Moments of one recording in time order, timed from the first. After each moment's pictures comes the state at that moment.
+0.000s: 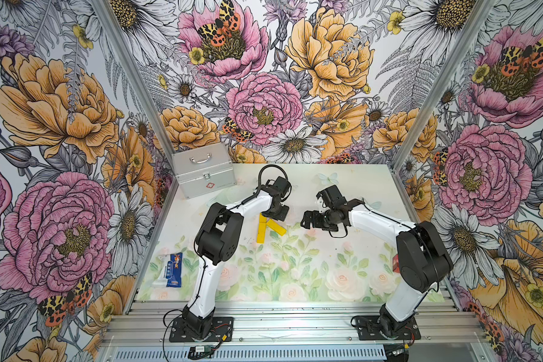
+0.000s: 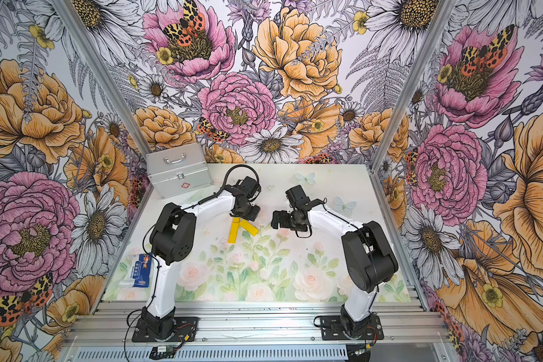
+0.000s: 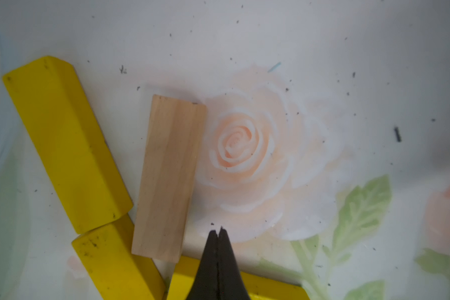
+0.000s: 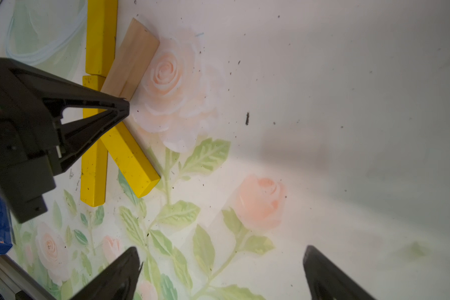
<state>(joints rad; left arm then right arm) -0.56 2.14 1.67 -0.76 -0.06 -0.12 0.45 1.74 1.18 -0.54 -0.27 0.45</state>
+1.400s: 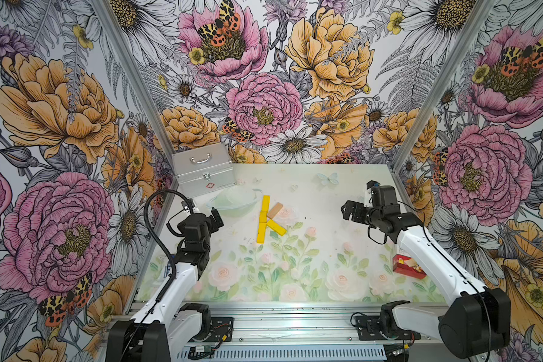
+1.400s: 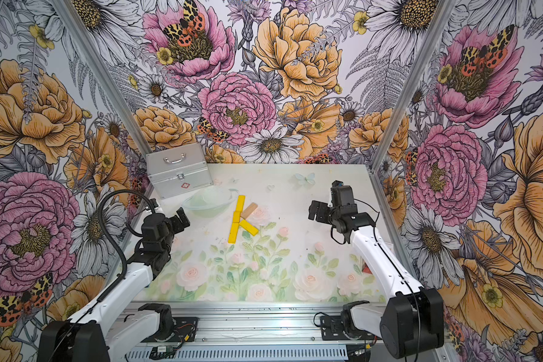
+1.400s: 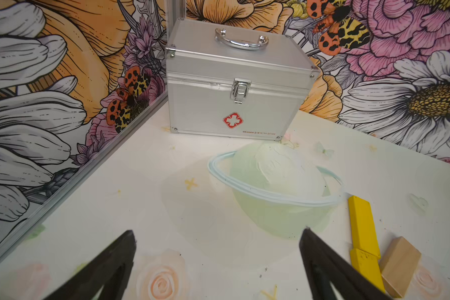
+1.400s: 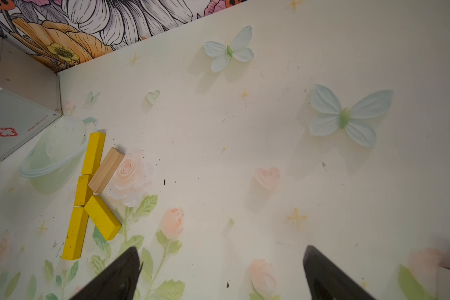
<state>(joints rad) -0.07 1.01 0.48 0.12 -0.35 -0.30 0.17 1.22 0.97 -0.55 -0.06 0.36</state>
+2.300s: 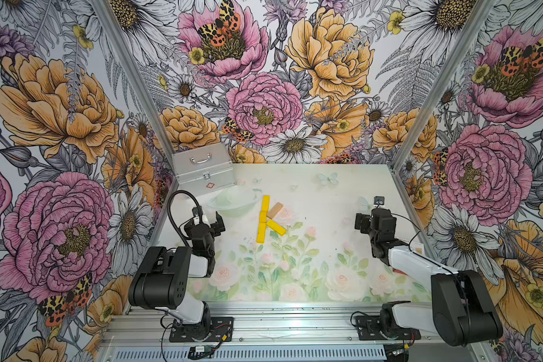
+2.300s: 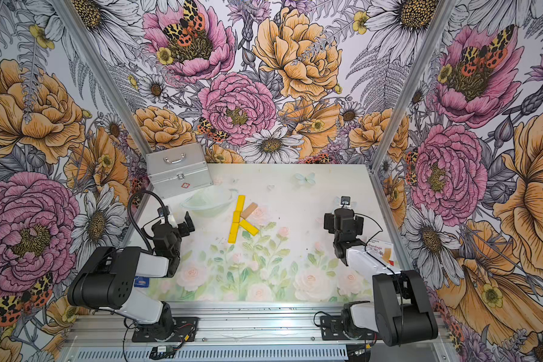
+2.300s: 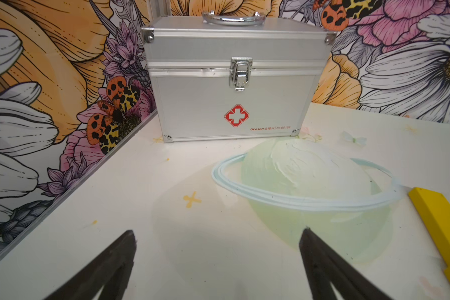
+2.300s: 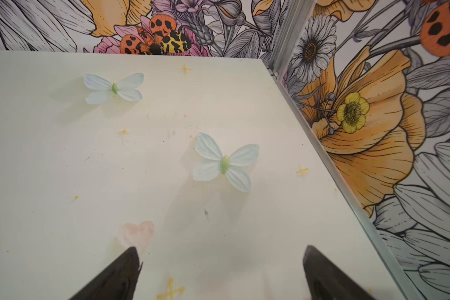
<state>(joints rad) -0.02 1.55 0.28 1.01 -0.29 -0.11 0.10 1.31 0.50 0.26 0.35 0.05</state>
